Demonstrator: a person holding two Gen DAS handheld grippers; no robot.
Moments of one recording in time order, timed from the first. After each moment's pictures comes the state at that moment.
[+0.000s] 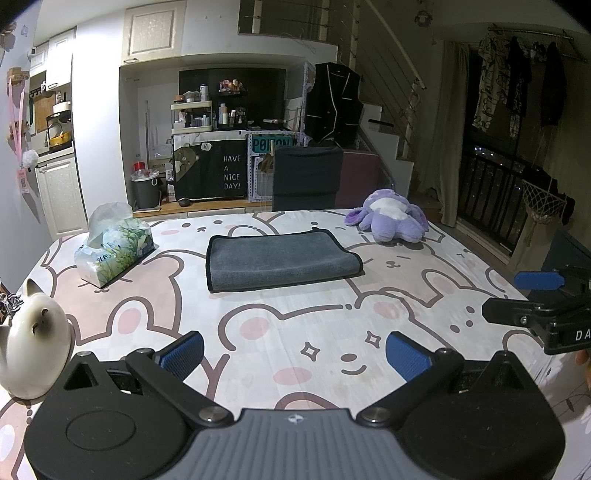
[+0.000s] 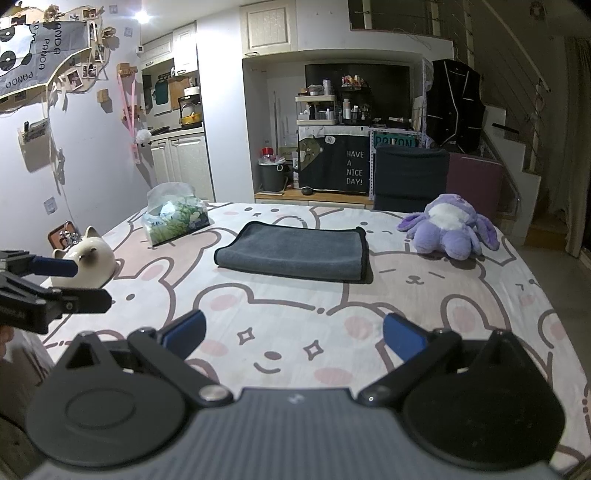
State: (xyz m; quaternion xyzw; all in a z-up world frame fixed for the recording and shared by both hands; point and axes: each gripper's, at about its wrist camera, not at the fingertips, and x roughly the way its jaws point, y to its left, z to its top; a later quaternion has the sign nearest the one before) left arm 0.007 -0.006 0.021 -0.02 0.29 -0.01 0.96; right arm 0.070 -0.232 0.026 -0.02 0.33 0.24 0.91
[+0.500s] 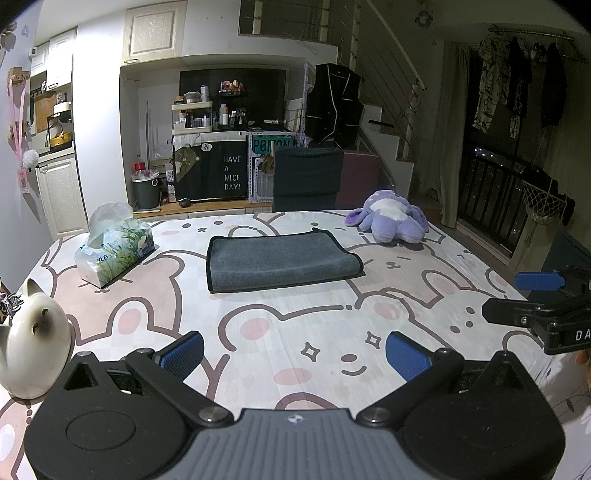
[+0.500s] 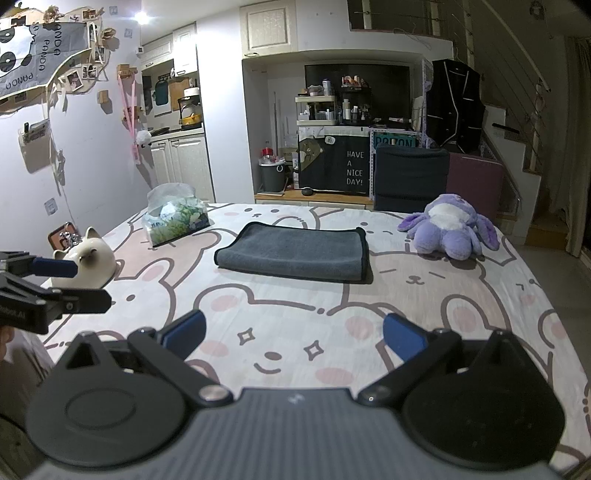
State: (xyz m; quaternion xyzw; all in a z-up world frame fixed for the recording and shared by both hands) left arm 0.008 -0.007 0.021 -0.02 0.29 -0.01 0.96; right arm 0.069 -0.232 0.026 -0.02 0.33 0.24 0.91
